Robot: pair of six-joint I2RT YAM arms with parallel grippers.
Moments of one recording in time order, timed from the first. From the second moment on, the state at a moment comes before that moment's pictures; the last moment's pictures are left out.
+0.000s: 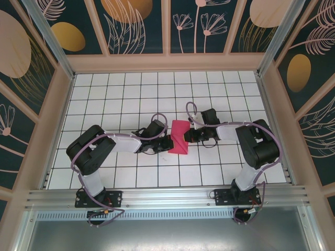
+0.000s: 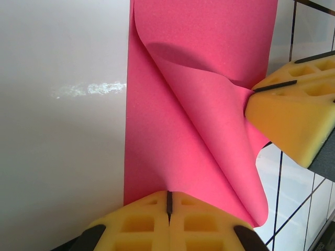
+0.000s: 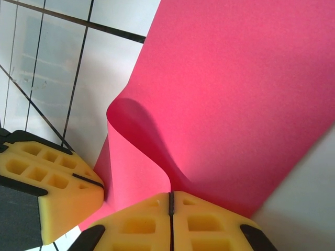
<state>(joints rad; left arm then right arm) -0.79 1.80 0.80 0.11 0.31 -0.95 0.40 1.72 0.73 -0.04 -0.66 0.23</state>
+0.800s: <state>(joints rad) -0.79 1.80 0.82 0.09 0.31 -0.95 0.40 1.73 0.72 -0.01 -0.66 0.24</state>
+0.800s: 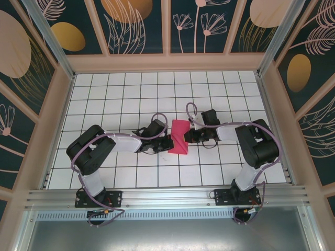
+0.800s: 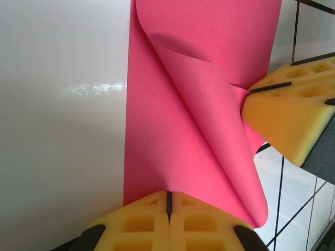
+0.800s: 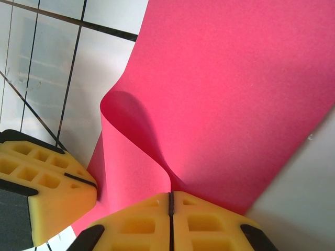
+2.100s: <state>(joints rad) -0.79 1.91 0.94 0.16 0.26 -1.06 0.39 1.73 0.71 0.01 -0.67 0.24</state>
